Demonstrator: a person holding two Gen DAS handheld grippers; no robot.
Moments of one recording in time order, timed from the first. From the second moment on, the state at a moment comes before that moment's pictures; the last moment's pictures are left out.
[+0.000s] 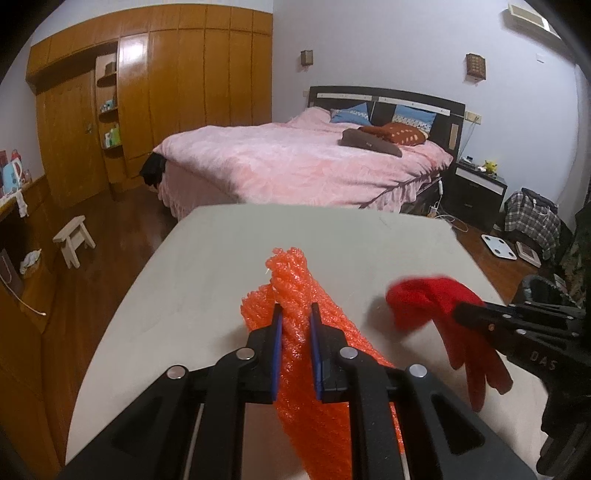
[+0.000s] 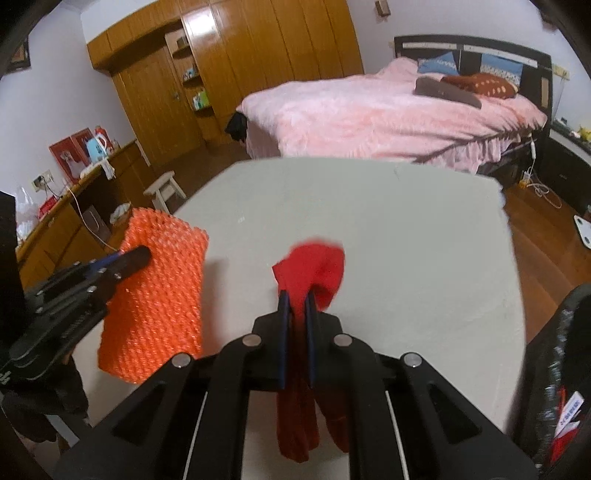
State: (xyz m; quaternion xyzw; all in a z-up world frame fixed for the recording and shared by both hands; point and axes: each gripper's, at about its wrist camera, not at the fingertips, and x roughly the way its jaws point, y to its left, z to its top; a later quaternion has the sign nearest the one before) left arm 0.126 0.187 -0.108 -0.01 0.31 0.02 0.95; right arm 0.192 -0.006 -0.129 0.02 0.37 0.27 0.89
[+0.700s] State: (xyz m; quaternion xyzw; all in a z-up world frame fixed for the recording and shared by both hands) left arm 0.124 0.115 -0.053 0.00 0.28 -0.04 0.96; right arm 0.160 -0.078 -0.045 0.04 0.30 0.23 0.93
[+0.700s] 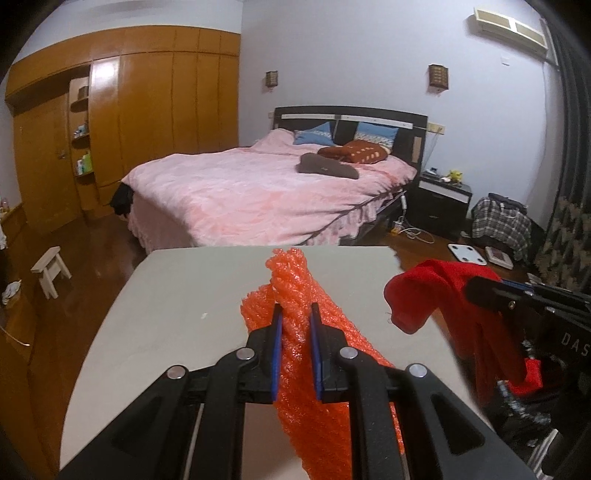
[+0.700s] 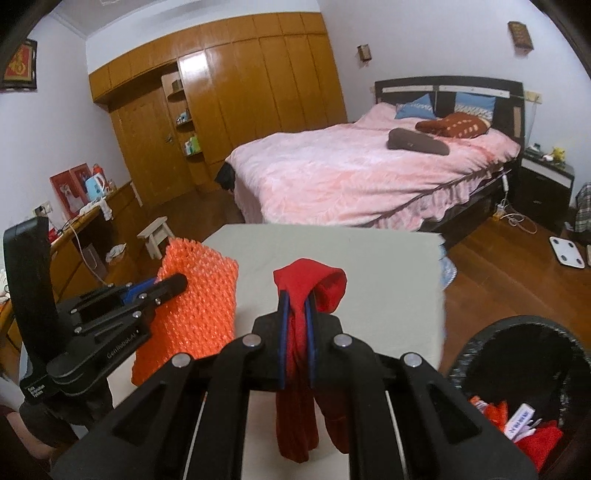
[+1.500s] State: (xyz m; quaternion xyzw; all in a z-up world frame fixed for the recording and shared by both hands) left arm 0.119 -0.017 -0.023 0.02 0.25 -0.17 0.95; right arm 0.111 -0.206 -0.020 0.05 0.26 0.12 0.96
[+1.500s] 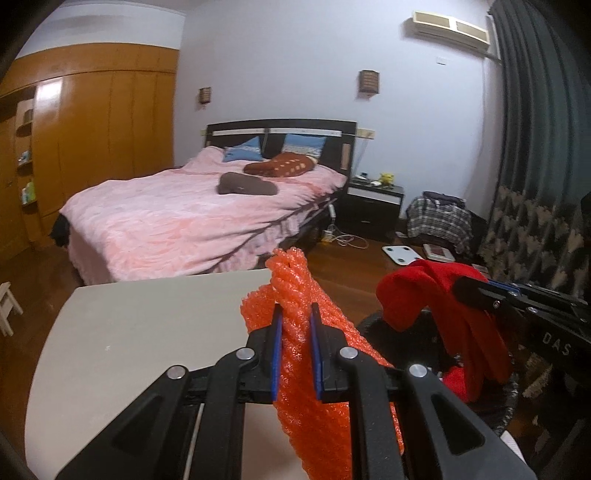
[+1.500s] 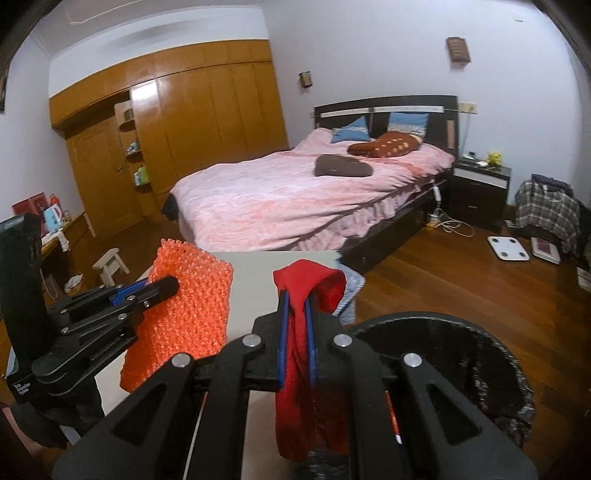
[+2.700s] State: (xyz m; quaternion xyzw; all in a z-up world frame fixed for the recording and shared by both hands) left arm 0.162 -0.188 -0.086 0.06 0.29 -0.31 0.90; right arm 0.106 -0.346 -0.094 0.10 0.31 -0.03 0.95
